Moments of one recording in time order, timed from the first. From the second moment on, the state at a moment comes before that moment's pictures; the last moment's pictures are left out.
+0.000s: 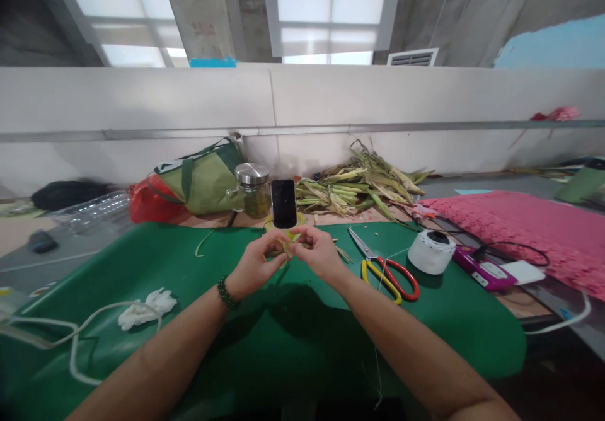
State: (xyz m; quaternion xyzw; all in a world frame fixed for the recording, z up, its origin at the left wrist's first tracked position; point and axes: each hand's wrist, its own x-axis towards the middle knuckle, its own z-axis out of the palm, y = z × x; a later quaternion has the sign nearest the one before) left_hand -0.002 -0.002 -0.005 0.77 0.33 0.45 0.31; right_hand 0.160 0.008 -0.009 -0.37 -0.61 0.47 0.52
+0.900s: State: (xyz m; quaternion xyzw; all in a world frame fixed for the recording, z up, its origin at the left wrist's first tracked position) left_hand 0.001 -0.003 -0.001 0.73 0.35 0.49 0.32; right_hand 0.158 0.000 -0.009 -0.39 -0.71 0.29 0.51
